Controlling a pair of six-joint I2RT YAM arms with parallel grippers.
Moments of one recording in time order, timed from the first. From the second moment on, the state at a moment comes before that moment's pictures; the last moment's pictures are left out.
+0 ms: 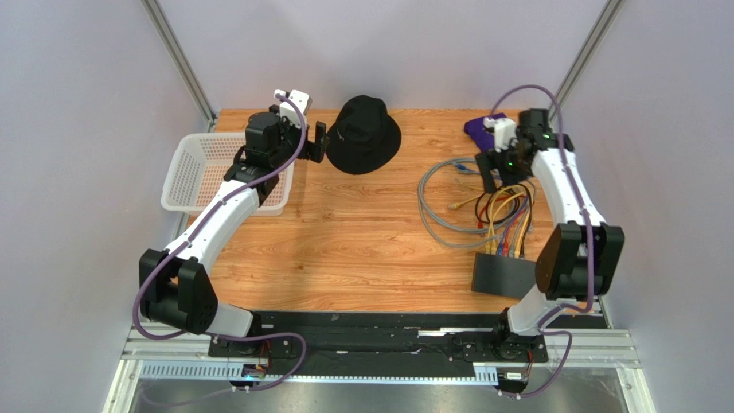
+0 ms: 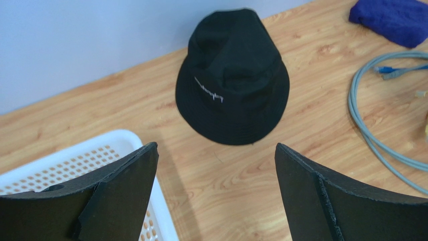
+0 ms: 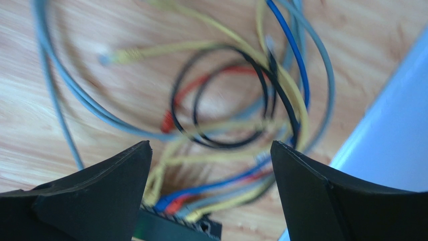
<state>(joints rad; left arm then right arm) -0.28 1.41 1.17 -0.01 0.14 0.08 -0.02 1.66 1.50 -0.90 -0.15 -0.42</state>
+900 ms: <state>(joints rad) -0.28 1.52 1.23 0.02 0.18 0.01 -0.44 1.64 1.17 -1.29 -0.19 -1.03</state>
